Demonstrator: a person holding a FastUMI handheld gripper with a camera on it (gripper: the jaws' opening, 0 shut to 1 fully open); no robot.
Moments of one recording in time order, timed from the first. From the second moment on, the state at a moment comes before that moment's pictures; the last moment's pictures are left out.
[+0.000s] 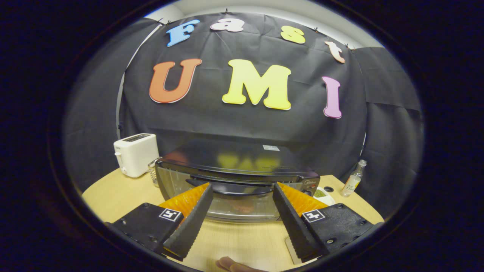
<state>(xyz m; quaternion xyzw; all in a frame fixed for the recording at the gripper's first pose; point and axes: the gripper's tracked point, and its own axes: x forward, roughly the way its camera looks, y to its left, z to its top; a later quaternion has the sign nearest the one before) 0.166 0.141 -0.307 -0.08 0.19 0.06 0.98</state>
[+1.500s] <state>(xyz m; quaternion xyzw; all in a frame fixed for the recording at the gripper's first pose) -0.116 0.068 -0.026 -0.03 0.00 0.09 1.00</state>
